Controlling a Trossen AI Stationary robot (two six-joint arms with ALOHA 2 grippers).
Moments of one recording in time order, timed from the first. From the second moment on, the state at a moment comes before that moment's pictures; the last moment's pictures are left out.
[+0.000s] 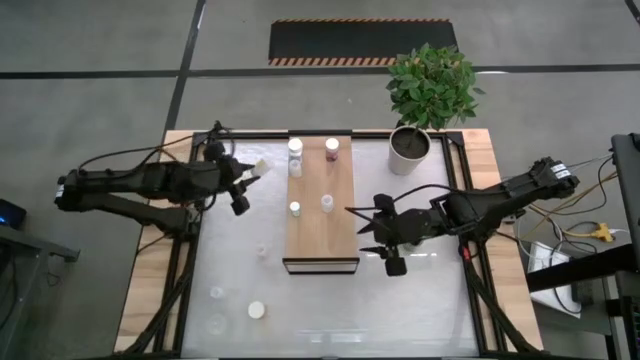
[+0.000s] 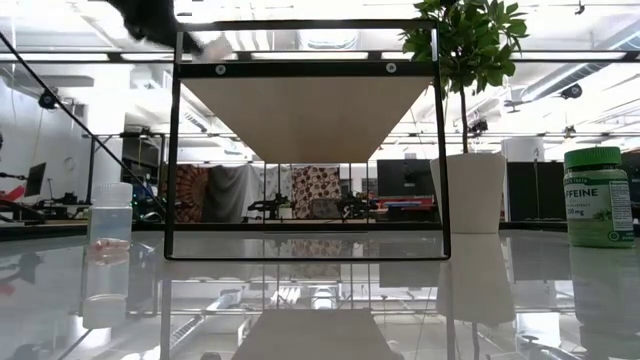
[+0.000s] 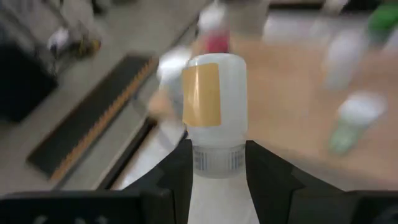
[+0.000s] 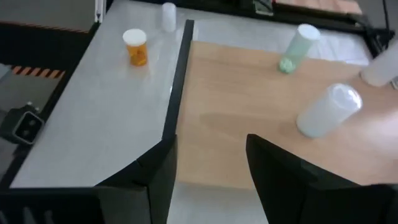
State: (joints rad) left arm -0.02 0.83 0.96 -0.70 -0.55 -0.09; right arm 0.34 1.32 1.19 -0.53 0.19 0.06
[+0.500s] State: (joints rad) left arm -0.38 1.11 0.95 0.06 -0.56 0.30; right arm 0.34 1.27 0.88 0.22 0.21 -0.23
